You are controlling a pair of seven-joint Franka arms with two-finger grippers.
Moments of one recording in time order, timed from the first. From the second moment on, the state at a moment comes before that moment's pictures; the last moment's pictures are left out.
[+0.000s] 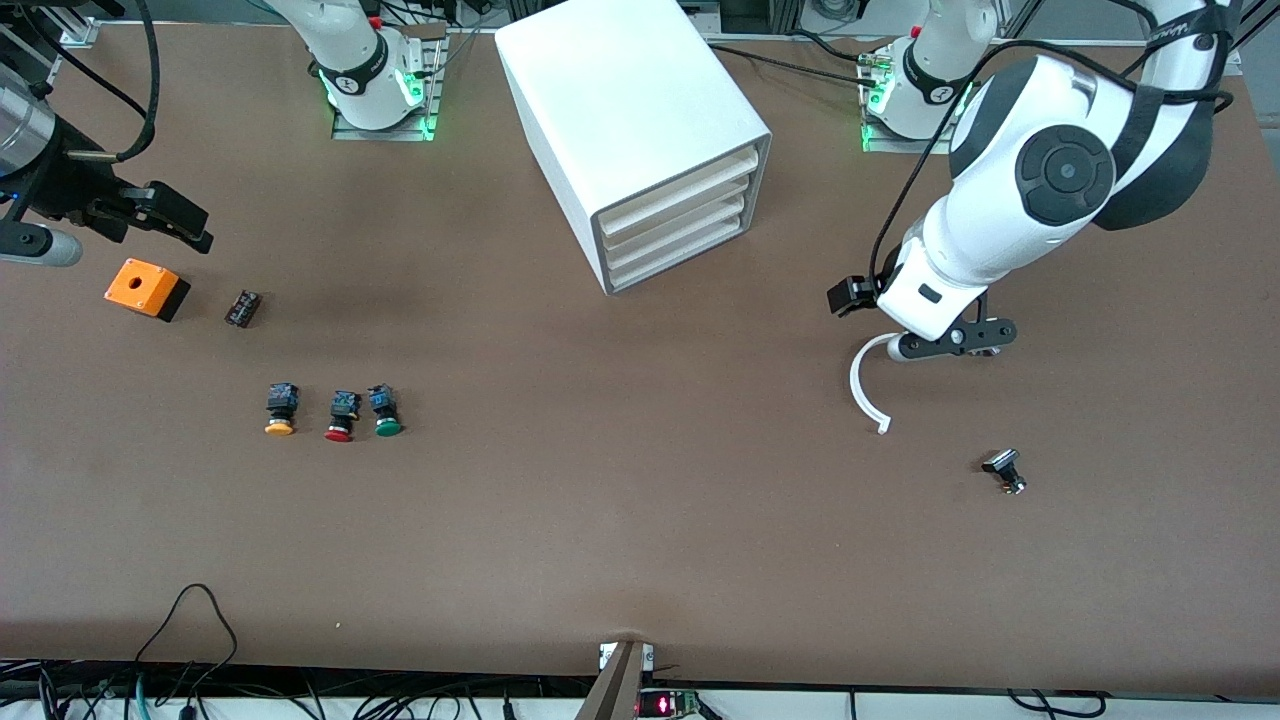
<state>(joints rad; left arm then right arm) 0.11 0.24 -0.51 -1.63 0.01 1.72 -0.58 -0.03 0.00 0.10 -1.60 -0.01 1.58 0.20</state>
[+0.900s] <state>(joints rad) 0.19 0.18 -0.38 -1.40 0.07 1.42 -0.15 -0.04 -0.01 0.10 -1.59 -0.01 1.58 0.18</state>
